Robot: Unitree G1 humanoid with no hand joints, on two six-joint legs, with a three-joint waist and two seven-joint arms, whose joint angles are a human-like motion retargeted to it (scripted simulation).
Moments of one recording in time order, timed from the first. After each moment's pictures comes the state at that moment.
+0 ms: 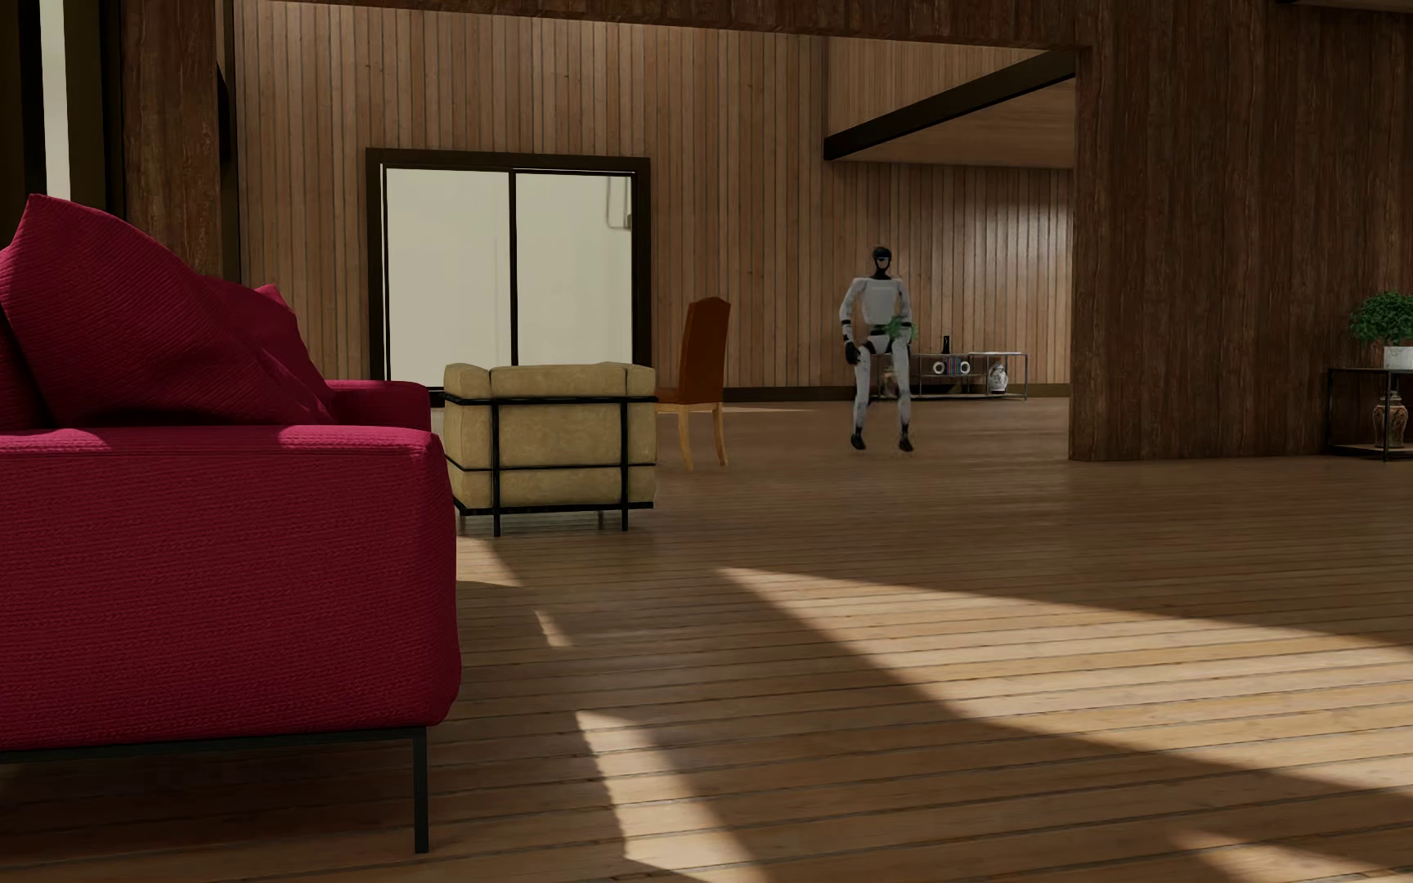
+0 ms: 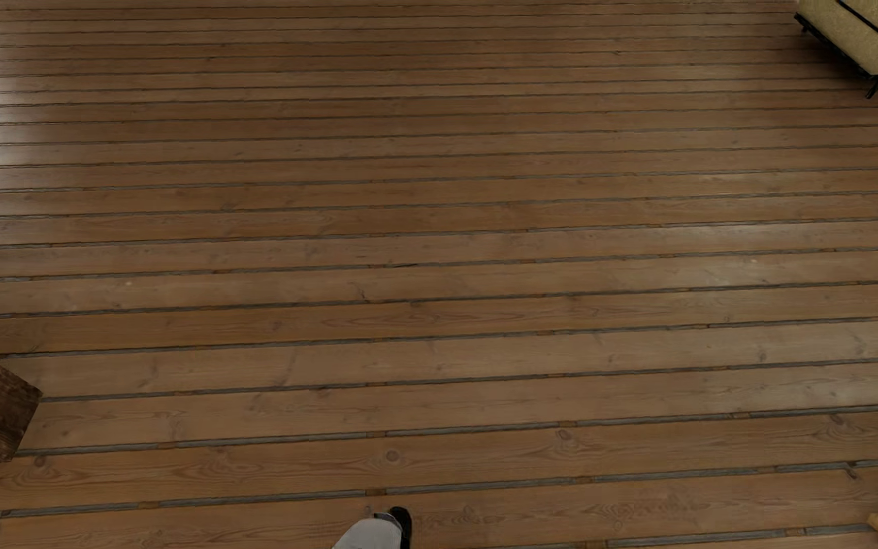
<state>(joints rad) -0.50 0.20 0.12 -0.07 -0.02 -0.09 0.00 0.00 0.12 0.51 0.50 0.30 0.21 0.02 -0.41 0.38 -0.38 0.00 0.00 -0.66 0.44 0.87 0.72 0.00 0.00 0.00 0.00 0.00 0.00</state>
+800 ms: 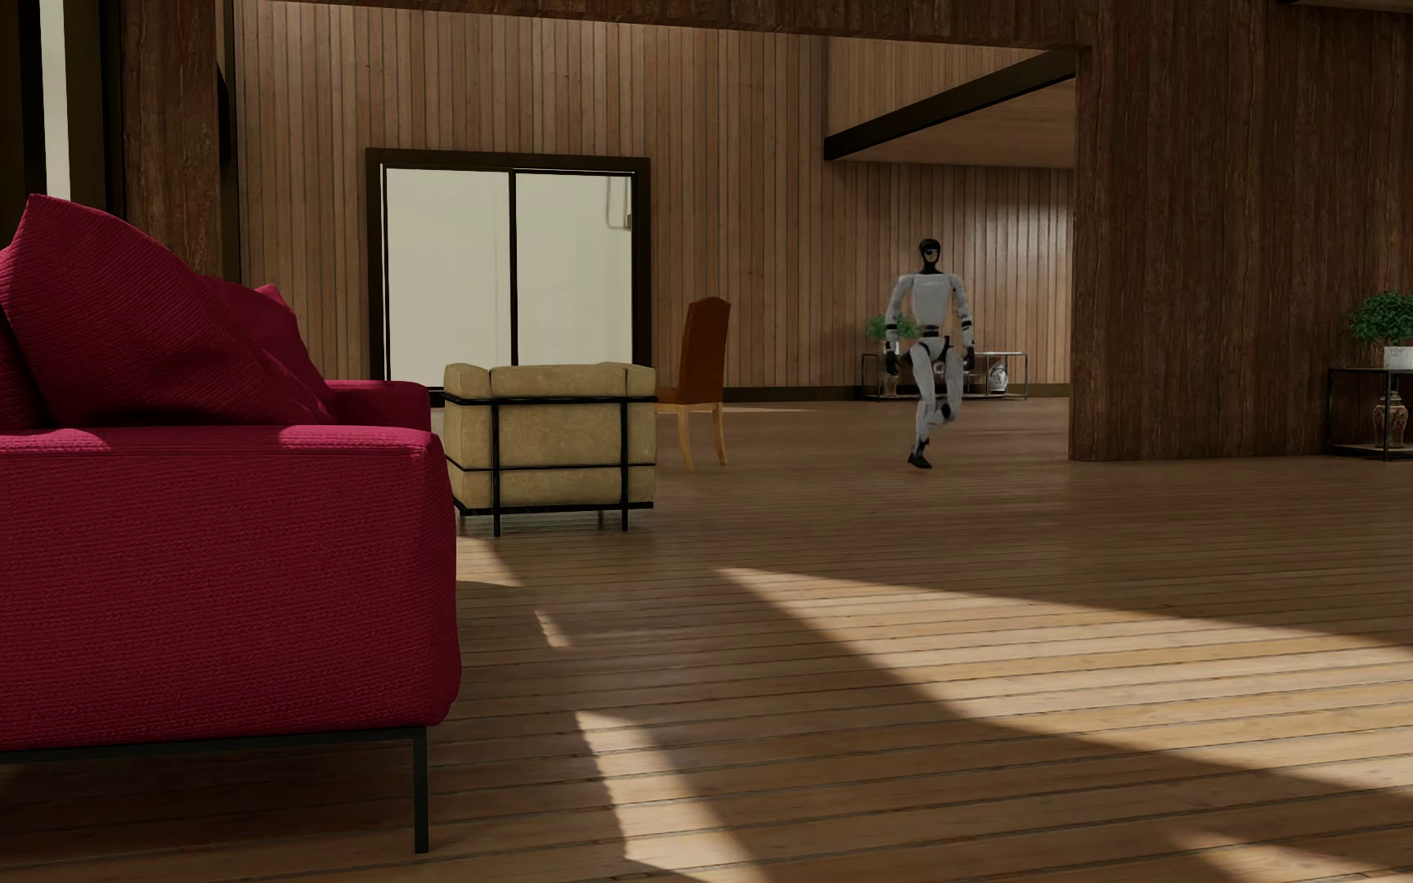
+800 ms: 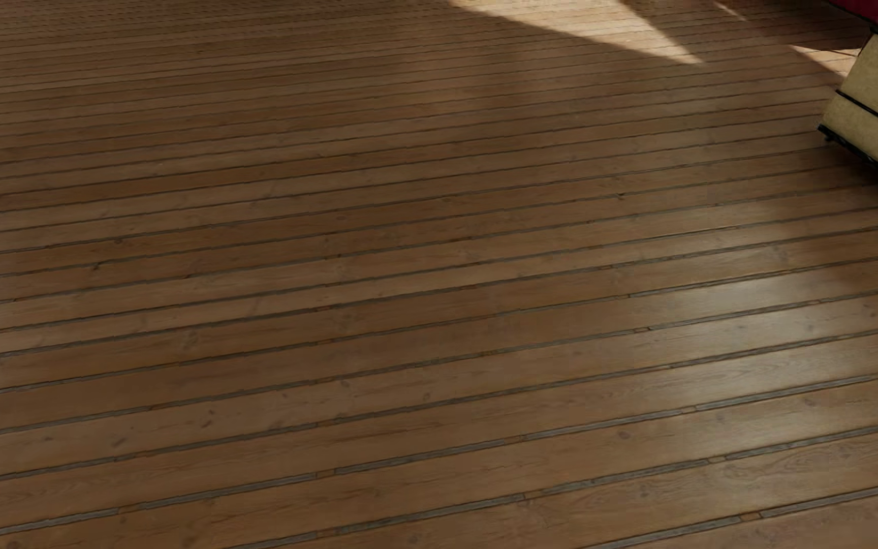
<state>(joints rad) 0.08 -0.34 -0.23 0.03 0.02 0.01 0.00 0.00 0.08 1.32 0.83 0.19 0.36 0.16 -0.27 0.36 -0.34 0.00 0.00 -0.55 0.42 0.86 0.98 0.00 0.00 0.00 0.00 0.00 0.00</state>
